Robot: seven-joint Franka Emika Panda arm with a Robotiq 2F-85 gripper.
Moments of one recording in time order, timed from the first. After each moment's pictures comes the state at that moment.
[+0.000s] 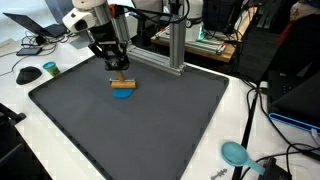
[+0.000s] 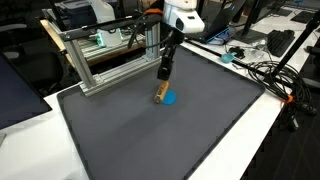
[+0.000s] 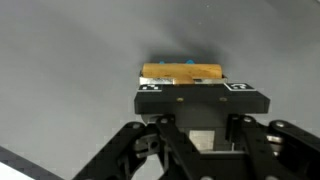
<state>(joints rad) -0.09 0.41 0.04 -1.82 -0.15 2.16 -0.52</state>
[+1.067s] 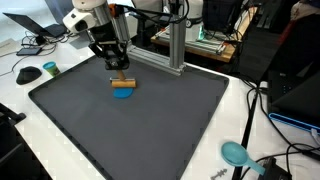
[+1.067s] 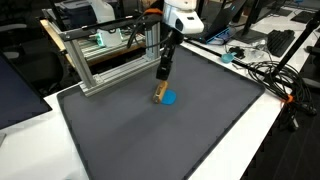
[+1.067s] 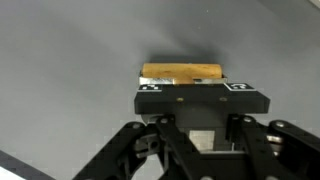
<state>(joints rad) -0.09 0.41 0.04 -1.82 -0.16 2.15 -0.52</state>
